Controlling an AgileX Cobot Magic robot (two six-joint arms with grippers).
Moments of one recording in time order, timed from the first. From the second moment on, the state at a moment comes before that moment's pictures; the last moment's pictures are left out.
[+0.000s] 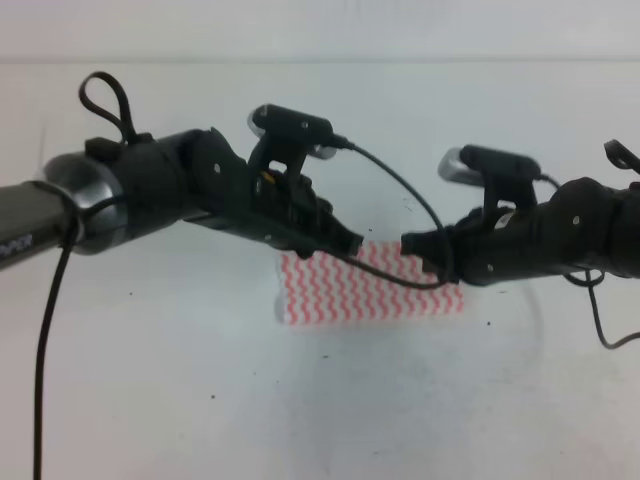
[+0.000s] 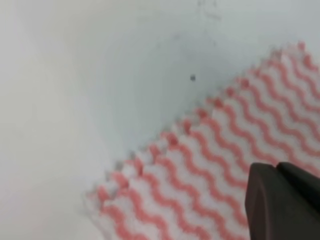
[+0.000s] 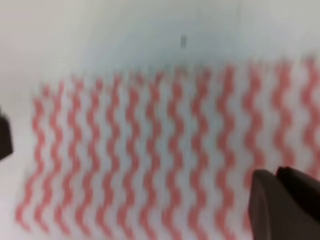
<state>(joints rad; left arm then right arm) -0.54 1.87 -1.30 -0.42 0.46 0.53 0.44 1.79 -1.07 0.53 0.23 -0.03</state>
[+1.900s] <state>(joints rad) -0.54 1.90 -1.25 -0.56 0.50 0.67 0.44 1.78 -1.07 0.50 0.37 -0.03</state>
